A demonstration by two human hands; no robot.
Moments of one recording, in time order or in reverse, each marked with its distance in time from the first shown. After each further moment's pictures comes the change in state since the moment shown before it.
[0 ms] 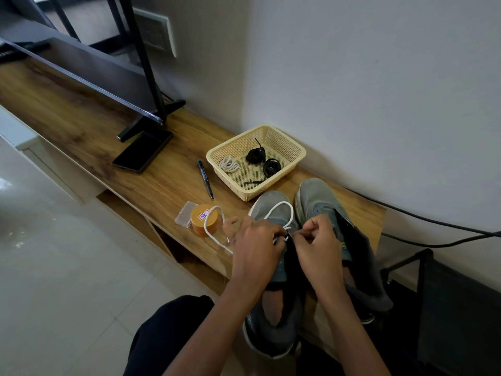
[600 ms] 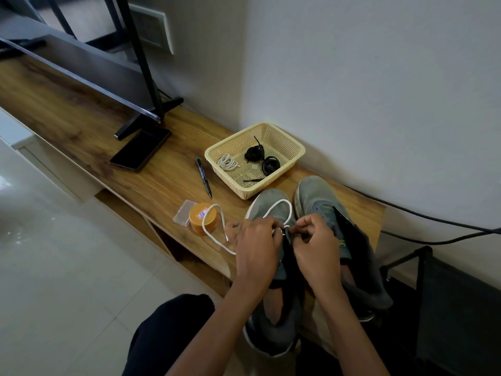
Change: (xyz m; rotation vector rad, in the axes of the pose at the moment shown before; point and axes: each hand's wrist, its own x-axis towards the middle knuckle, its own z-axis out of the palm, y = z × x) left_hand 0.003 0.002 0.014 -0.093 0.079 -0.136; right_hand 0.003 0.007 0.007 -0.027 0.010 -0.029
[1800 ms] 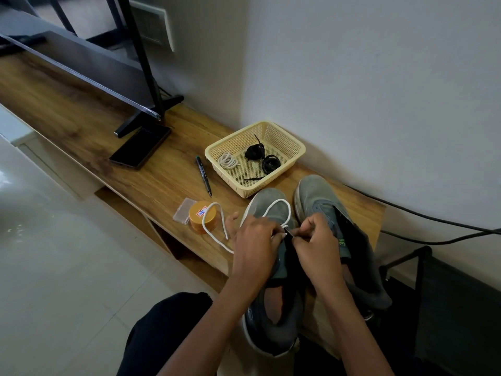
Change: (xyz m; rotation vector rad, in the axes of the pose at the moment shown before) left_hand 0.001 -0.008 -0.003 0.047 -0.042 0.158; right_hand 0.000 -0.002 -0.007 0.036 -0.079 0.037
